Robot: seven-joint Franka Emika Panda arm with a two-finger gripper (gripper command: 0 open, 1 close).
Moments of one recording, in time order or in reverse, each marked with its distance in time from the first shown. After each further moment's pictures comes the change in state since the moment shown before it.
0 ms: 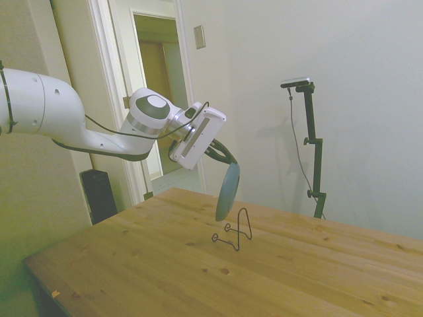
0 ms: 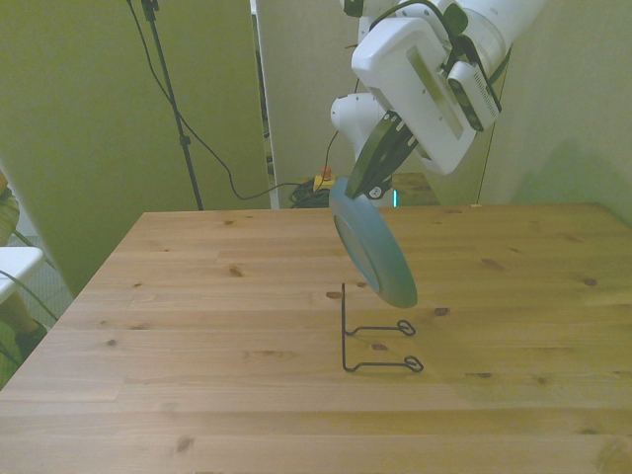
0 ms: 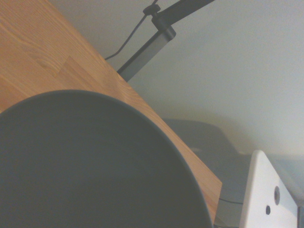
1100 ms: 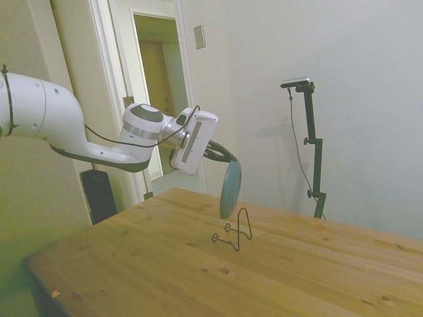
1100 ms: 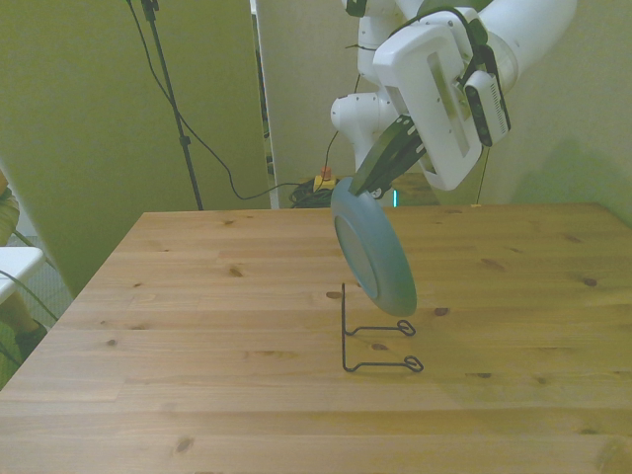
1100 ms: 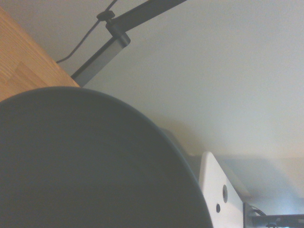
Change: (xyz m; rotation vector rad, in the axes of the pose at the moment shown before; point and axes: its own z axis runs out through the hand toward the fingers) arm -0.017 -0.023 0.001 -0.112 0.127 0.005
